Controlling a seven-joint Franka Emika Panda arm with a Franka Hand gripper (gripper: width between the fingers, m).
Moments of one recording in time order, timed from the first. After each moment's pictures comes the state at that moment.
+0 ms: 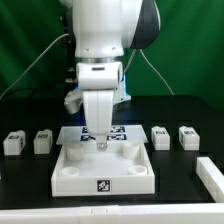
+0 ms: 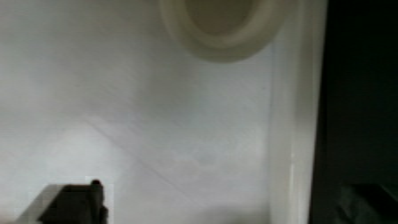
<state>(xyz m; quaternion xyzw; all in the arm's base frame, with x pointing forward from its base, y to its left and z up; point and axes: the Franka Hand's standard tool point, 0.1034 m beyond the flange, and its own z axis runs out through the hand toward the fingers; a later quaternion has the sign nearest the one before) 0.434 -0.019 0.026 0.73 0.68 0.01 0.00</state>
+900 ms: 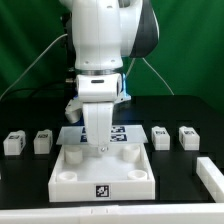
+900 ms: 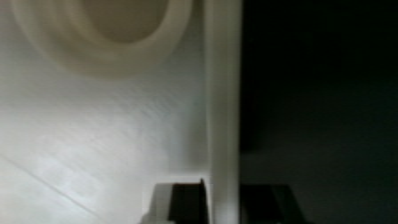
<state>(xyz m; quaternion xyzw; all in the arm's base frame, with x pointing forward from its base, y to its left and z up) 0.431 -0.017 0.014 0.73 0.68 0.01 -0.01</state>
